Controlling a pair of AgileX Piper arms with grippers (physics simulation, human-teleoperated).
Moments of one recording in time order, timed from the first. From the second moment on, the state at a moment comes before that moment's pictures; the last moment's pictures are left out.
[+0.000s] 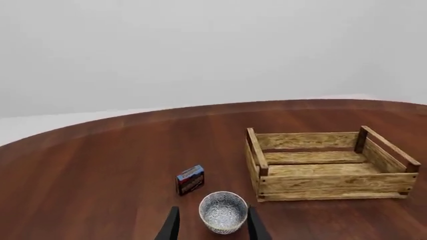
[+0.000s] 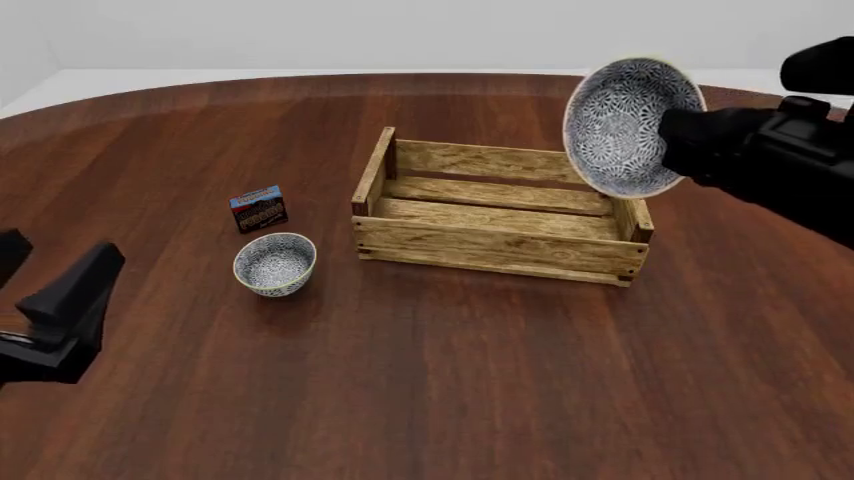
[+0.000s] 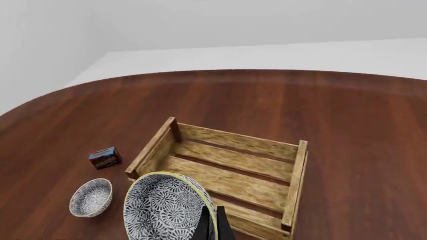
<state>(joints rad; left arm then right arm) -0.18 0.37 -0.10 -0.27 0.00 0.30 0.94 -0.64 -0.02 0.19</state>
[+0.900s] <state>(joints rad) -0.61 0.87 -0.45 -0.42 0.08 0.32 1.01 -0.65 -0.07 0.17</state>
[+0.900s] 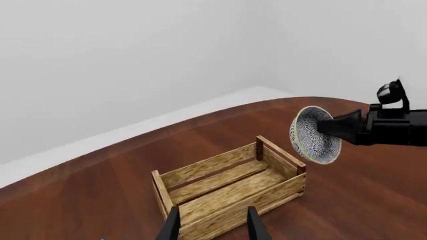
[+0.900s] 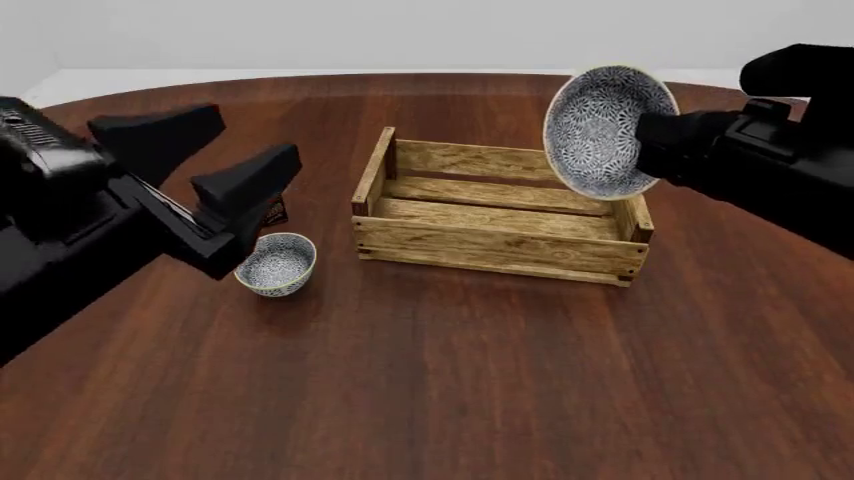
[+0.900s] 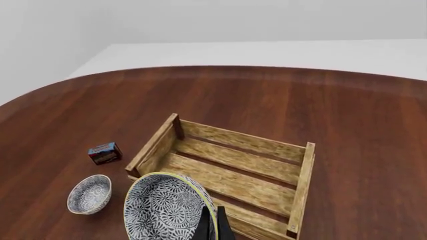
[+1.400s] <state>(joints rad) -0.74 1.01 -0.62 -0.39 0.08 0.33 1.02 -0.65 -0.07 0.16</state>
